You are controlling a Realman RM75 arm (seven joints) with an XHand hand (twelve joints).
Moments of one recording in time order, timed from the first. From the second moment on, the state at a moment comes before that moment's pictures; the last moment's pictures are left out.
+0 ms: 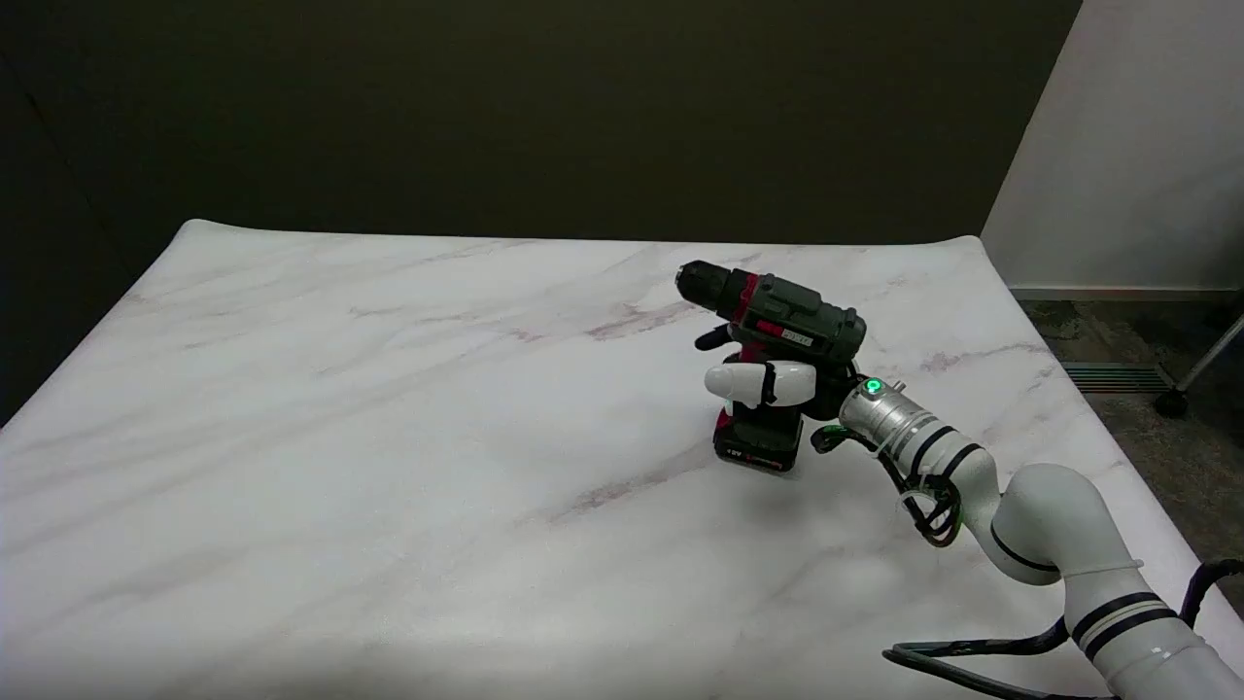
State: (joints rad) arm -0.03 -1.18 -1.44 1.38 1.93 -0.33 -0.08
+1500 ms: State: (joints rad) arm 0.01 -1.19 -1.43 1.33 1.95 -0.31 -0.09
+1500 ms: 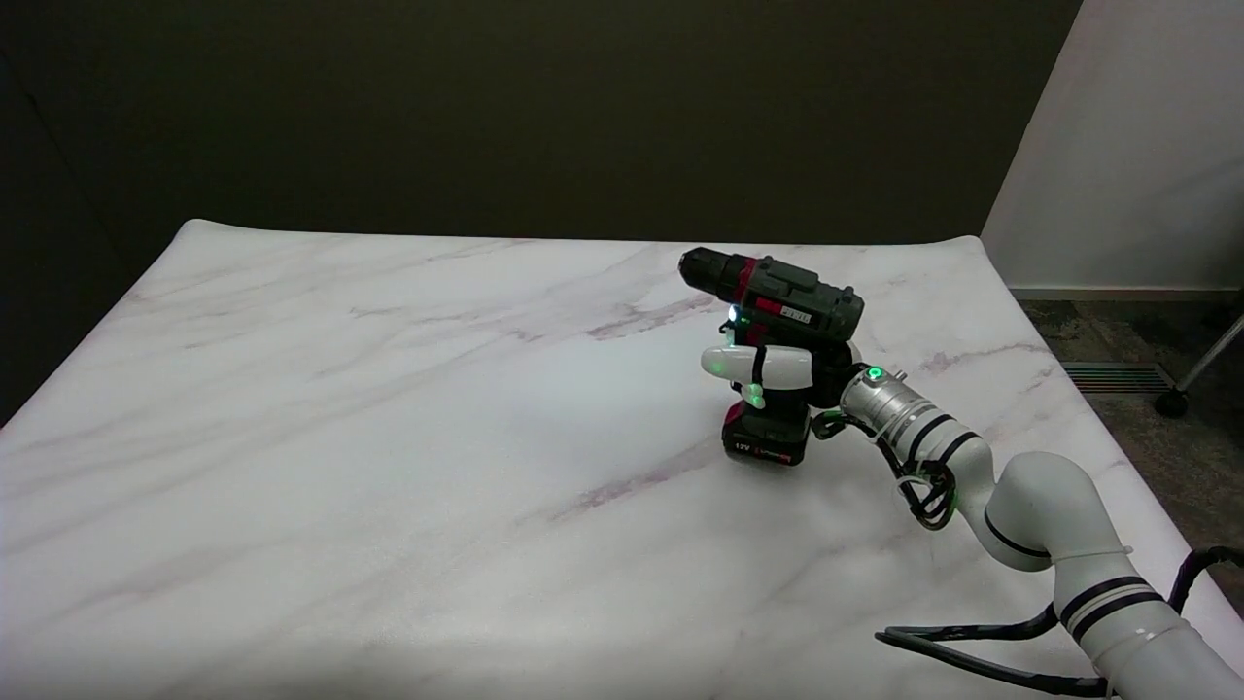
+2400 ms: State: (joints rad) arm 0.05 -1.18 -1.43 1.42 2.07 -0.39 -0.08
